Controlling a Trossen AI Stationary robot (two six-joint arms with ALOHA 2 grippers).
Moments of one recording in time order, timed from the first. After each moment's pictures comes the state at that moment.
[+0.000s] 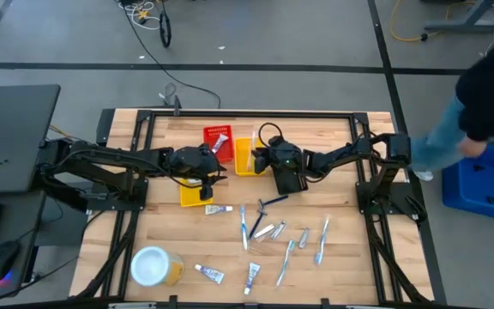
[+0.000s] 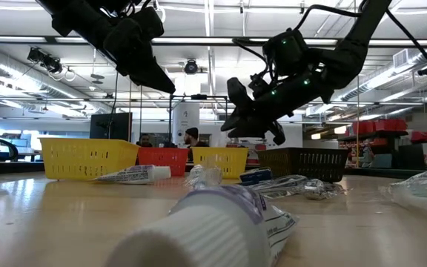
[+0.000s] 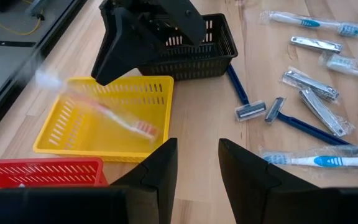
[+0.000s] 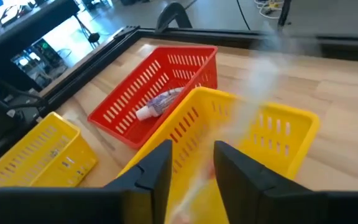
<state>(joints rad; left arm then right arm) 0.06 1.21 0.70 -0.05 -0.11 0.01 -0.20 1.80 0.76 0.63 0.33 0.60</state>
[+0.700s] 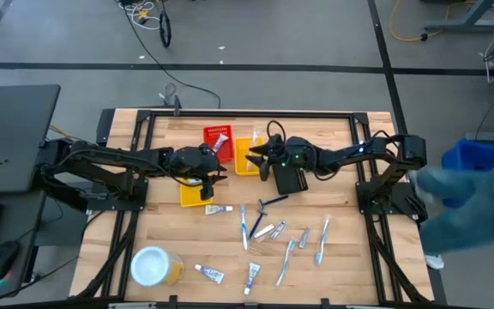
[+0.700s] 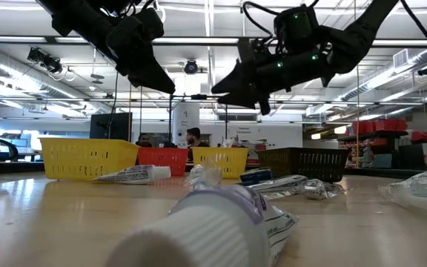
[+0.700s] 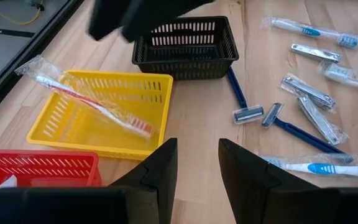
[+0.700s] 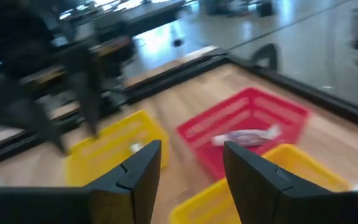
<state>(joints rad) 0.06 1.21 0.70 -0.05 -0.11 -0.05 -0.20 1.67 0.76 0.68 0.05 0.30</state>
